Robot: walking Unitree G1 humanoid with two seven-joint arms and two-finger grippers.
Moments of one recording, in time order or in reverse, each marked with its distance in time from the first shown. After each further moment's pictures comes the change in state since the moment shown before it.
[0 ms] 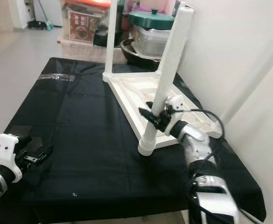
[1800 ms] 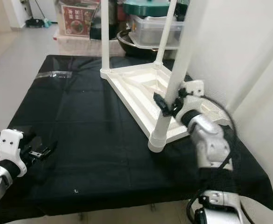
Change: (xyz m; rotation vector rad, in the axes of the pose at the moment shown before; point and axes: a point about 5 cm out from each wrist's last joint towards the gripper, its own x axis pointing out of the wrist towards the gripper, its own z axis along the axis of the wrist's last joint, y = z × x) left arm 0.012 0.003 0.002 0.011 -0.011 -0.004; right arm -0.023 -0.014 0.077 -0.095 -0.020 -0.006
